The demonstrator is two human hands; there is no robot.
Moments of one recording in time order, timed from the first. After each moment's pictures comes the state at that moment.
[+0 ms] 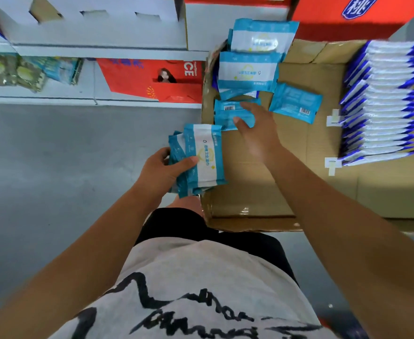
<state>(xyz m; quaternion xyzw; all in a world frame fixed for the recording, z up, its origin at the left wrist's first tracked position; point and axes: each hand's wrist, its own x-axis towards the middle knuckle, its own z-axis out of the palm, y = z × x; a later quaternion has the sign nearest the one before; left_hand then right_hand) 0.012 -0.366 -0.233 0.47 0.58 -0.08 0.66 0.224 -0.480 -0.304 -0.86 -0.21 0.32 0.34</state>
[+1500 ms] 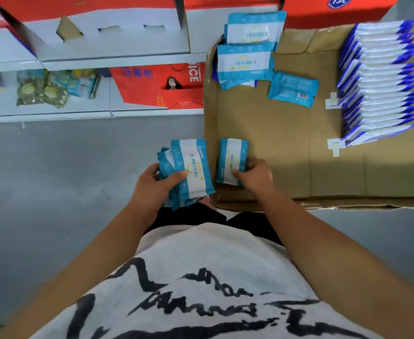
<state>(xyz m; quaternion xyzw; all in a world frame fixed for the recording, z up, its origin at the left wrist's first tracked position) -0.061 -0.408 -0.220 0.49 0.61 -0.04 0.62 0.118 -0.568 -0.329 -0.87 -0.01 0.43 0.24</state>
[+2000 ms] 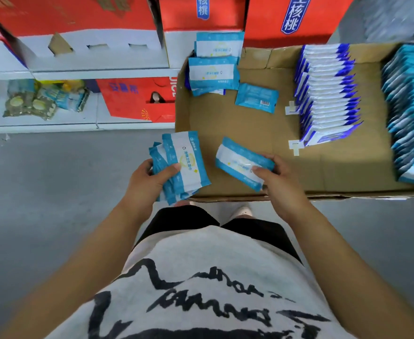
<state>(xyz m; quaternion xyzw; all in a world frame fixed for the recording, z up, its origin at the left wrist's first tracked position) -0.038 -0.475 -0.205 0.50 0.57 0.04 0.65 0.145 -0.685 -0.226 -0.69 0.03 0.42 0.59</state>
